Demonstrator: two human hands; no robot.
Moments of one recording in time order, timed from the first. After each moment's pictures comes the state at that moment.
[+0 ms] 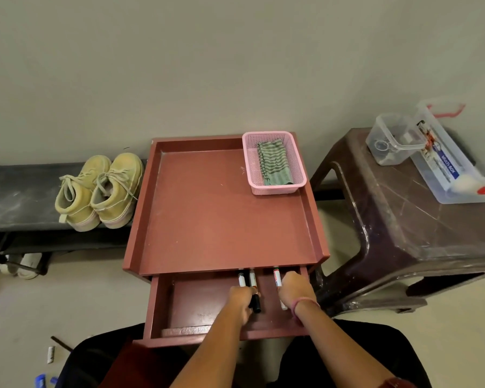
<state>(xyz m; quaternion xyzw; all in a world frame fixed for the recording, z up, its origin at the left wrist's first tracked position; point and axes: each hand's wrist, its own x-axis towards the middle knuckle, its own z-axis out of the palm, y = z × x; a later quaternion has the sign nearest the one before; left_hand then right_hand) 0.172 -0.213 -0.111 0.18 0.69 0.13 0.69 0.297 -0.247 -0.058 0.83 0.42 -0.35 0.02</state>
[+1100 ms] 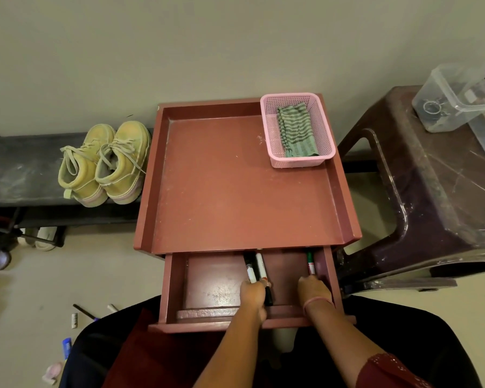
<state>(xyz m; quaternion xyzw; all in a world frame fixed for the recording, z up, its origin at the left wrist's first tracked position) 0.154 -0.241 -0.143 0.14 0.71 0.18 0.67 0.282 -0.265 -0.127 0.79 0.46 -0.33 0.22</state>
